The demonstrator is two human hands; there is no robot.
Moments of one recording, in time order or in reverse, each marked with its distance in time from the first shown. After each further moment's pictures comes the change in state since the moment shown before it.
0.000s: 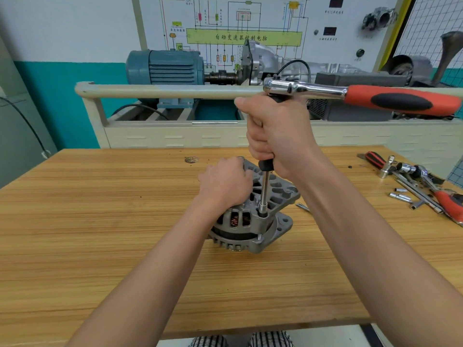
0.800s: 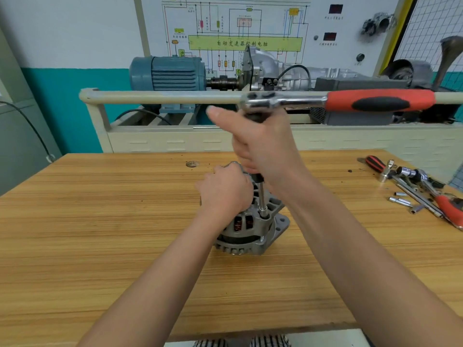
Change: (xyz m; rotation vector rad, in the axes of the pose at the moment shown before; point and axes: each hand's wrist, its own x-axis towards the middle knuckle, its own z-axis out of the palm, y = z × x) left_hand -0.005 0.008 0.005 0.133 0.013 -0.130; right_hand -0.016 -0.007 0.017 -0.104 -0.038 -0.099
